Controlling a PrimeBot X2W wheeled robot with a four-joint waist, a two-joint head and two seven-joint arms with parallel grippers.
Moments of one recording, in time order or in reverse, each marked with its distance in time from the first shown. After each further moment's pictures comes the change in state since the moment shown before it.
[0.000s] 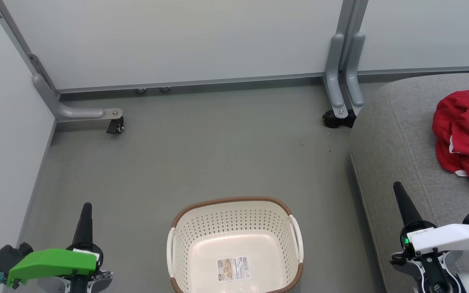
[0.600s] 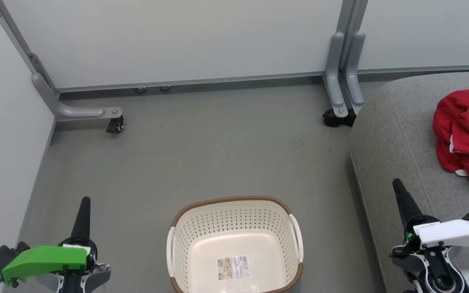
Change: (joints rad) left arm -0.017 -0.020 0.032 -0.008 -0.159 -0.009 0.042; right arm -0.035 0.000 -0.010 0.040 0.161 0.000 0.022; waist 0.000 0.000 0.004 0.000
